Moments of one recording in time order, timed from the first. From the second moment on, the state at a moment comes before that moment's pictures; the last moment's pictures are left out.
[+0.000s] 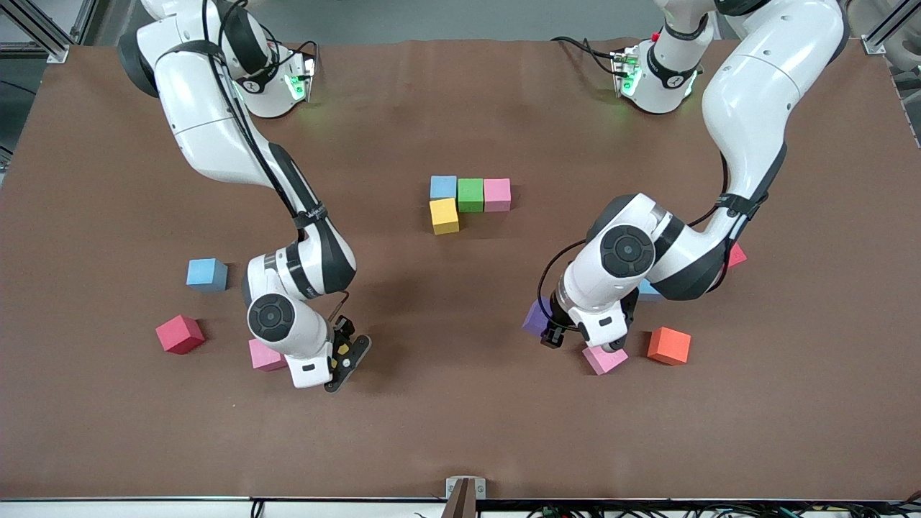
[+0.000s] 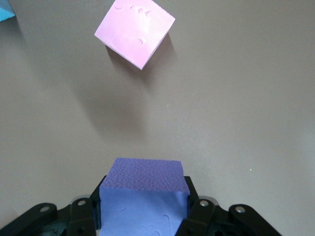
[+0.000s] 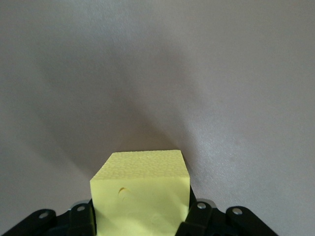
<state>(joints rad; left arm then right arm) 0.04 0.81 -0.70 -1.40 0.49 2.14 -1.87 0.35 0.93 -0.01 -1.25 0.02 2.21 -0.65</state>
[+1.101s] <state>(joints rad) 0.01 0.82 -0.70 -1.40 0.52 2.14 -1.92 0.64 0.81 0.01 -1.43 0.07 2.17 0.32</state>
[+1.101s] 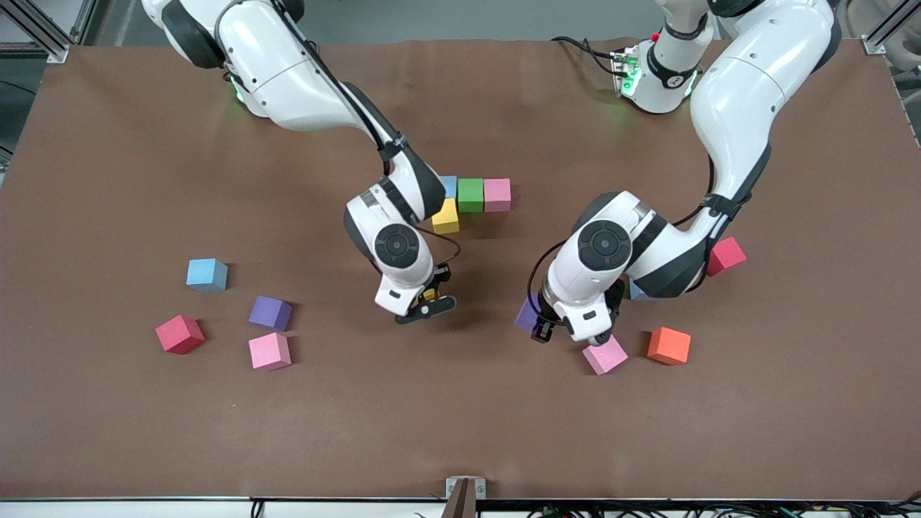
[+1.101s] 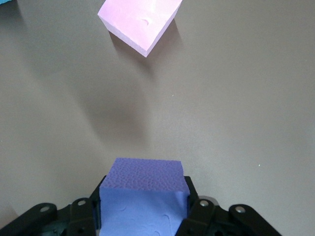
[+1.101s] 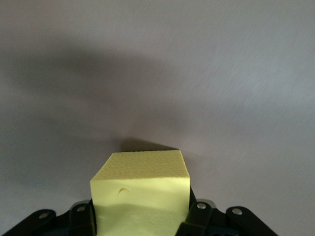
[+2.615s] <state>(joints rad) -0.04 0.83 -0.66 -1.38 0.56 2.12 -1.91 0.77 0.69 0.01 -1.67 0.08 2.33 0.64</state>
